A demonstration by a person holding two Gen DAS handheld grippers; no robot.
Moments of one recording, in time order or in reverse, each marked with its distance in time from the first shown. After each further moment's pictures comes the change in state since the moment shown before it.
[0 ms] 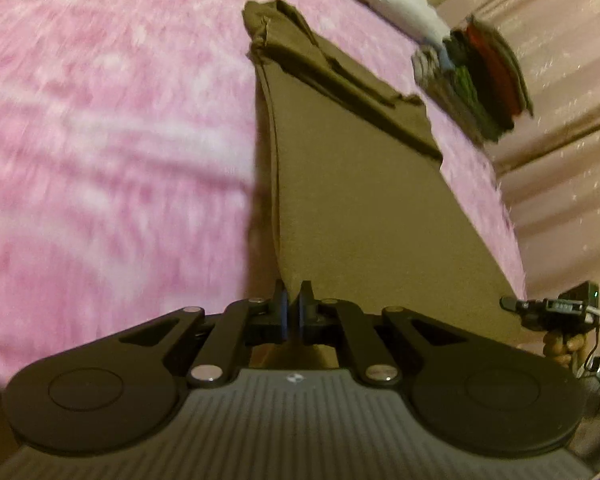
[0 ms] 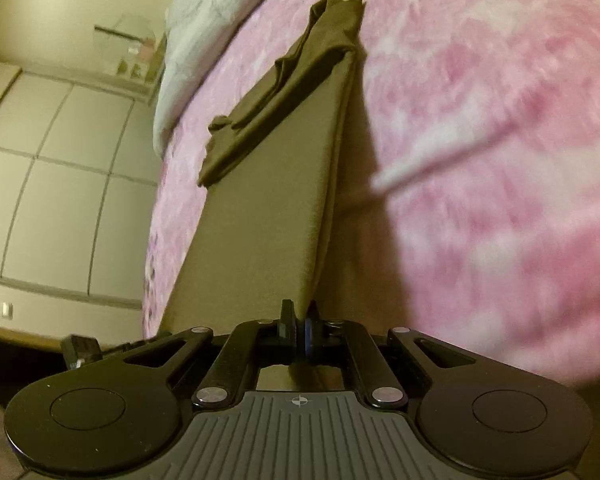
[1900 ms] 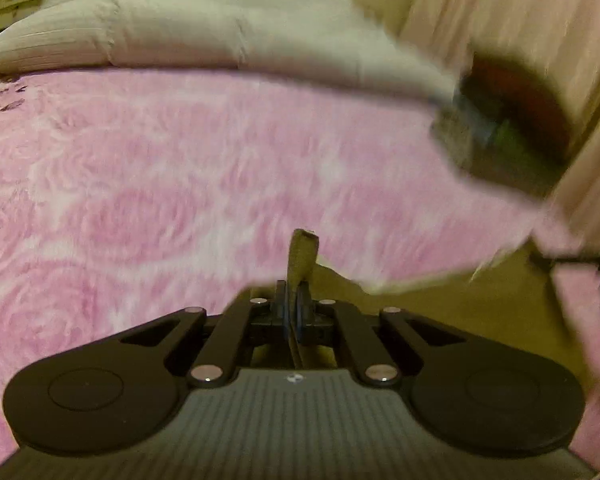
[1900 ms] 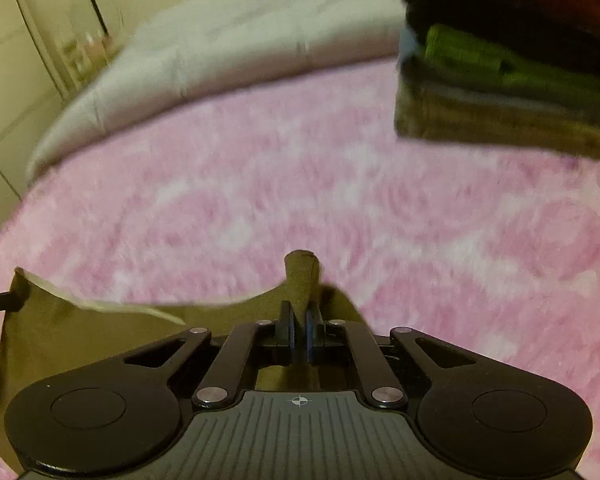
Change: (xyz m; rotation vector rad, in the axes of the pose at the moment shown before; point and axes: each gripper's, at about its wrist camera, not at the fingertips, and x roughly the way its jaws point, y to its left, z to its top) left arm 0.136 -0.014 0.269 0.352 -0.345 0.076; right arm 0.143 0.067 0.233 -0.429 -0.413 -0.464
